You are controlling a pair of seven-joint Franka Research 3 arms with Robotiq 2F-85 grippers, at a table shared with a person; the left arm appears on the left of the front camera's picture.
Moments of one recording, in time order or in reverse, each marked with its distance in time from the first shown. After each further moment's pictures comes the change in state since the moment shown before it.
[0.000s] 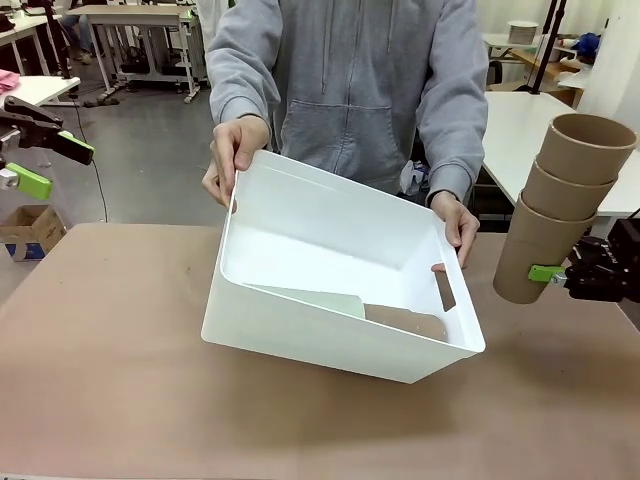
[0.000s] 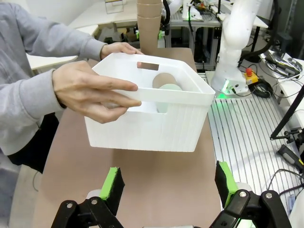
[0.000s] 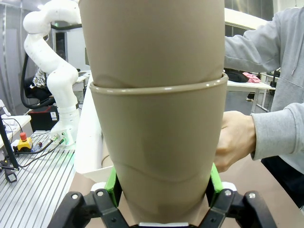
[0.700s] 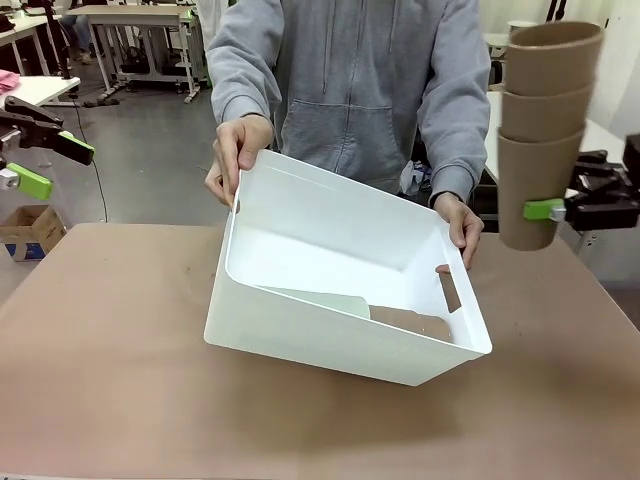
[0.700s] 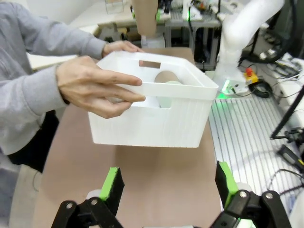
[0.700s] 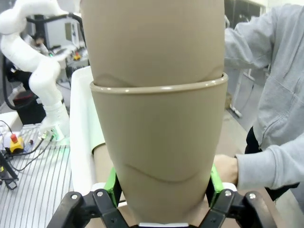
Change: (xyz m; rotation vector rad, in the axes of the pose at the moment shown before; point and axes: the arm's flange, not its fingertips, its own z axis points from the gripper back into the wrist) left arm 0.000 0.000 0.000 0.000 0.001 0.000; right arm 0.136 0.023 -0.043 -0.111 0.248 -0.001
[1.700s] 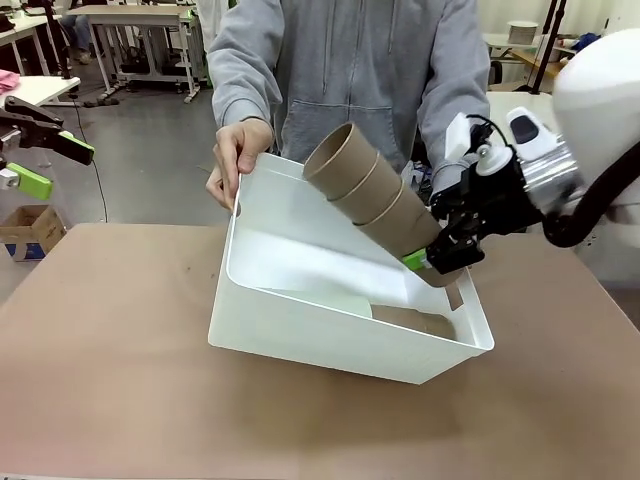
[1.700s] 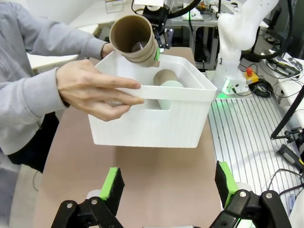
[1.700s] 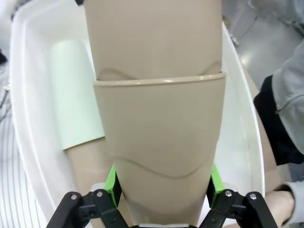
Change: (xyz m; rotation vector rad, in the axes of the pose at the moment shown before) left arm 0.000 0.000 0.000 0.001 0.002 0.001; right arm 0.018 0.042 -0.159 -0.087 0.477 0.087
